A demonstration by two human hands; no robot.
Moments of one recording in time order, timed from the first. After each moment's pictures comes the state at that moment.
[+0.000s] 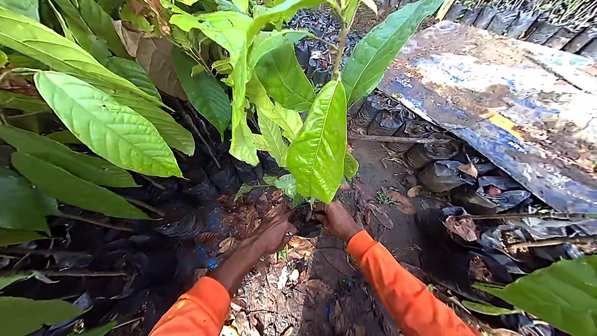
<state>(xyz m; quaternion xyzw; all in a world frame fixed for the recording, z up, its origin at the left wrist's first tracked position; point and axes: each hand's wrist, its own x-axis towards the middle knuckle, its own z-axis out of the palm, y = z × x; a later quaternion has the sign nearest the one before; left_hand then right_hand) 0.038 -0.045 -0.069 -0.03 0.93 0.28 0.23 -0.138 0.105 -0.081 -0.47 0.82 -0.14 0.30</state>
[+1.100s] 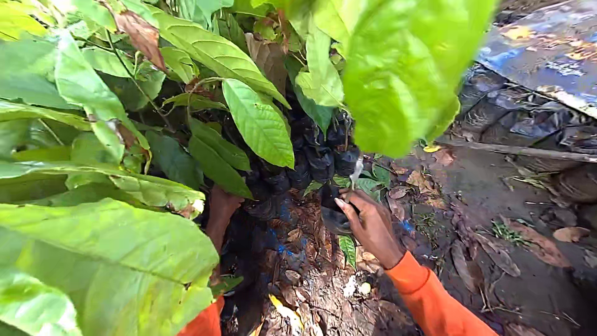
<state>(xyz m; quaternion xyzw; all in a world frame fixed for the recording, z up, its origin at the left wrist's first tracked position) 0.222 -0.191 -0.002 -0.62 0.64 0.36 -0.27 -0.031 0.023 -0.040 -0.54 0.73 -0.43 0.07</state>
